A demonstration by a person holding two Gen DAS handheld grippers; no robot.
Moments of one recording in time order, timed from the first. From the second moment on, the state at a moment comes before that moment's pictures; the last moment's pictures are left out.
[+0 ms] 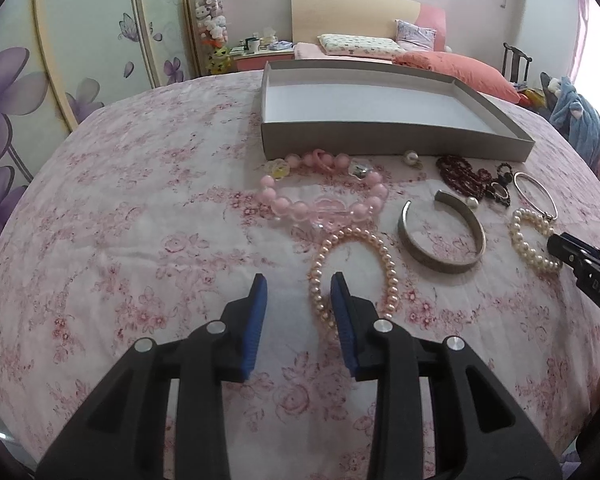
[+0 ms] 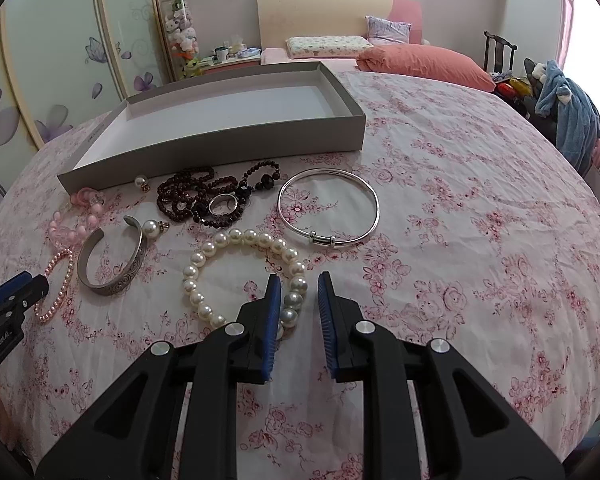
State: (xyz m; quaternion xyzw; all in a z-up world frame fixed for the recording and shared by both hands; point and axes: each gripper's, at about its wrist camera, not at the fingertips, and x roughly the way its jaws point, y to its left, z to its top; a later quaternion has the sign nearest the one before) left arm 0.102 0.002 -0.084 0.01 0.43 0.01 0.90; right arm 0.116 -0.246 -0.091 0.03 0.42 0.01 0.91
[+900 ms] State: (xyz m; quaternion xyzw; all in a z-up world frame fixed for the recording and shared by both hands) left arm 0.081 0.002 -0.031 -0.02 0.33 -0.05 0.94; right arm 0.091 -0.237 -0.032 0.09 0.31 0.13 0.94
